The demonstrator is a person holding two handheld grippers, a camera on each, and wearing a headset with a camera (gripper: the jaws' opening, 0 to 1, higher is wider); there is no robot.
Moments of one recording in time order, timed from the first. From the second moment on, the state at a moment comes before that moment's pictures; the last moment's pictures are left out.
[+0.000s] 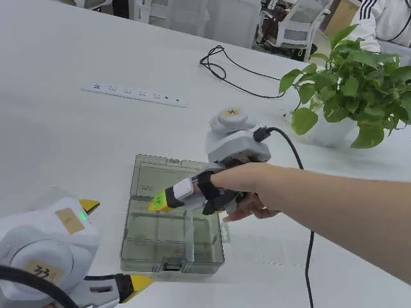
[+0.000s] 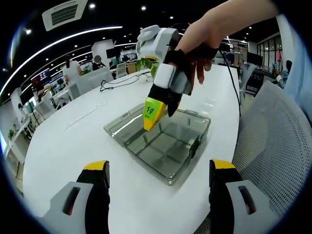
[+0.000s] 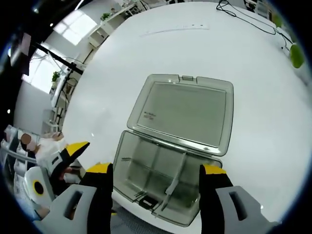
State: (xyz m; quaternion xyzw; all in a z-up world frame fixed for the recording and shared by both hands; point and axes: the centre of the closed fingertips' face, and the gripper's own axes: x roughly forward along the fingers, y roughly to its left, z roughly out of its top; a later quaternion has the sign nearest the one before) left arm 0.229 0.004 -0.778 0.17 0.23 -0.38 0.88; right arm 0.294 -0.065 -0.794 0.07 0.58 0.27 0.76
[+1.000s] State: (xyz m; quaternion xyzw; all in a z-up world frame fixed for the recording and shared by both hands) left arm 0.243 0.025 -0.774 0.03 0.26 -0.34 0.90; right arm 0.312 -0.109 -0.736 0.12 0.30 0.36 0.88
